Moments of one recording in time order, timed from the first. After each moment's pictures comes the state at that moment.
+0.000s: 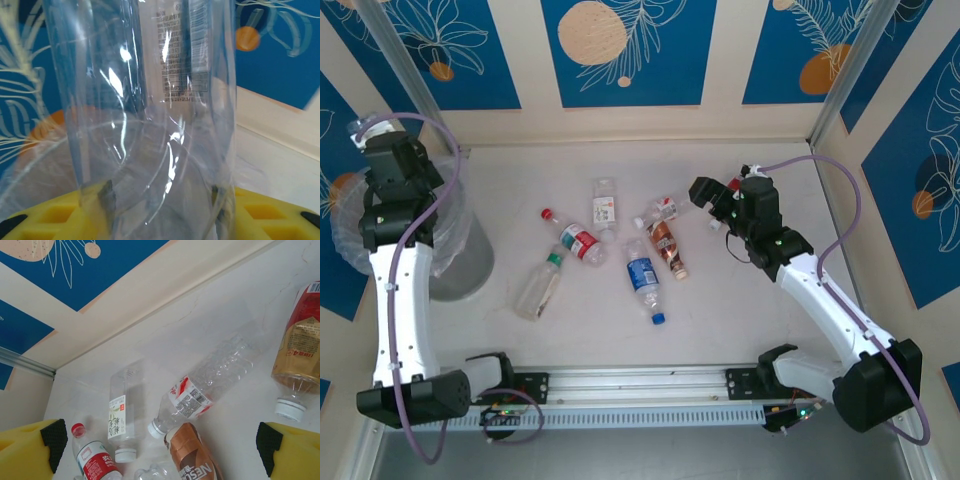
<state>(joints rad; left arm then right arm) 0.19 1.17 1.51 -0.73 -0.46 -0.17 0.37 1.11 0.93 -0.26 0.05 0.73</state>
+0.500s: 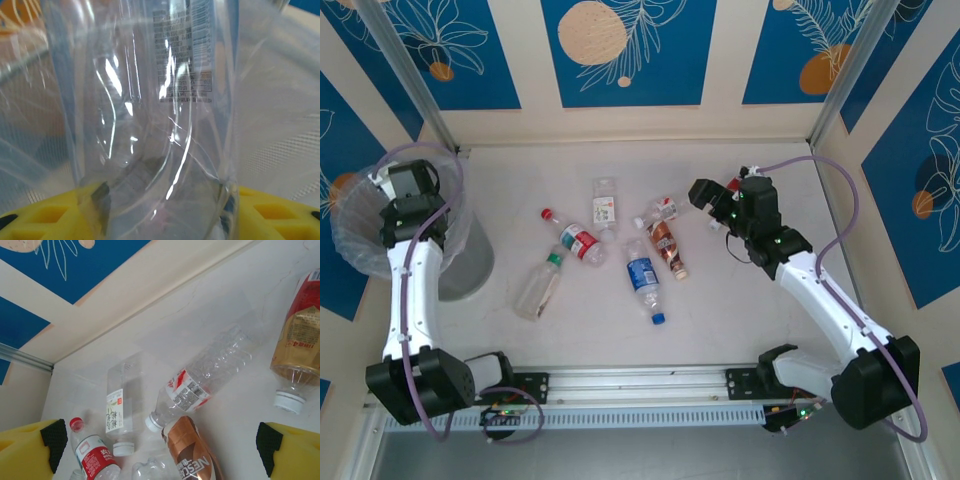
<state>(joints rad) 0.27 1.19 1.22 -0.67 -0.48 -0.30 0.35 1.14 0.93 -0.28 0.02 0.74</state>
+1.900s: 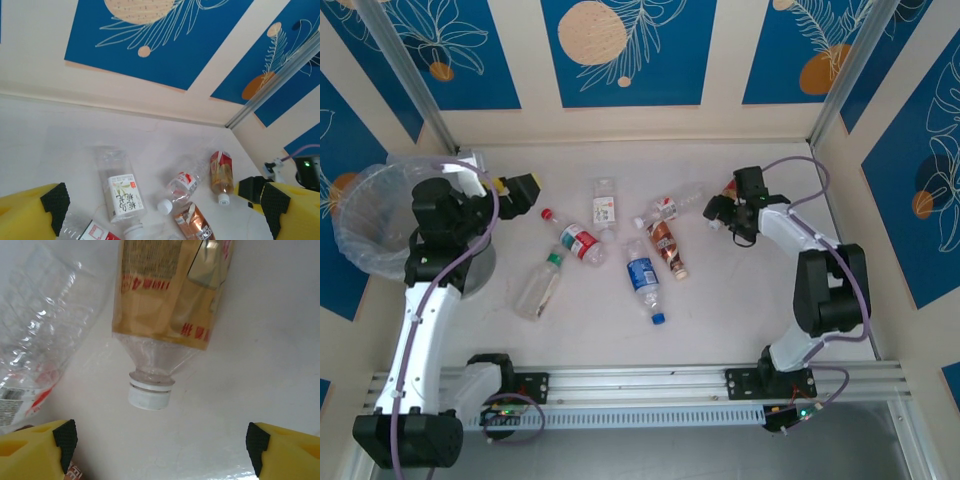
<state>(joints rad) 0.01 0.94 1.01 -0.27 0.50 -0.42 0.16 1.65 1.11 -0.52 -0.04 0.63</state>
